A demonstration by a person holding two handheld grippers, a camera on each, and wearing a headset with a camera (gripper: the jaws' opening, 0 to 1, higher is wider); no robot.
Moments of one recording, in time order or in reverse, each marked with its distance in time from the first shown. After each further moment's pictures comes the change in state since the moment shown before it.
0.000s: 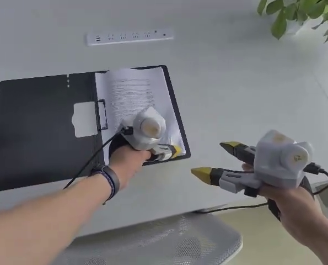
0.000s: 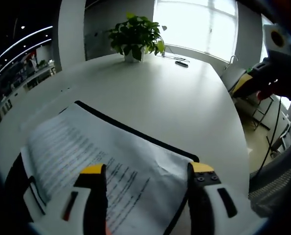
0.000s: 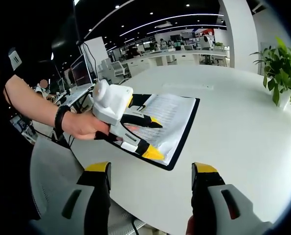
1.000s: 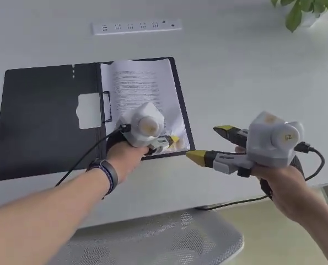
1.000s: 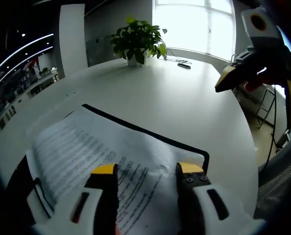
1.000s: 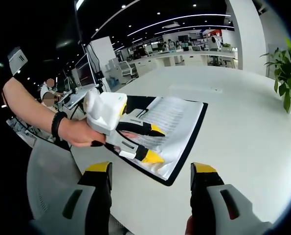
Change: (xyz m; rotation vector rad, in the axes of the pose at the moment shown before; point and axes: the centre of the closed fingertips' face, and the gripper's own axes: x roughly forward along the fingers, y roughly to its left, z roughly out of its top) left arm -0.003 0.015 -0.001 0.020 -0.056 0.027; right arm 0.032 -0.010 0.018 -0.028 -0.005 0.069
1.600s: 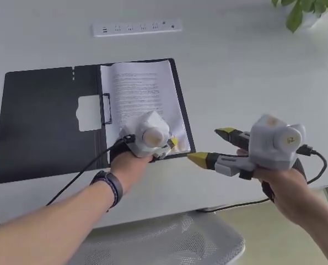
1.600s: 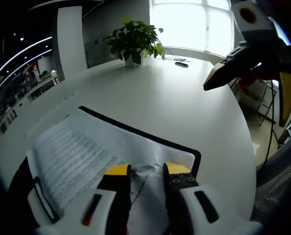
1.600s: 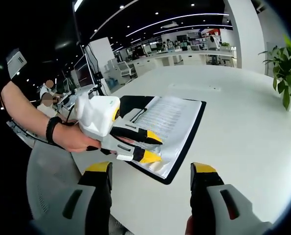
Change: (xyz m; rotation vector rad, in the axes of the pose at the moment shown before) left arm -0.001 -0.015 -0.003 0.031 0.004 0.014; right arm -0.001 -0.003 -0.004 0.014 -0.002 -0.004
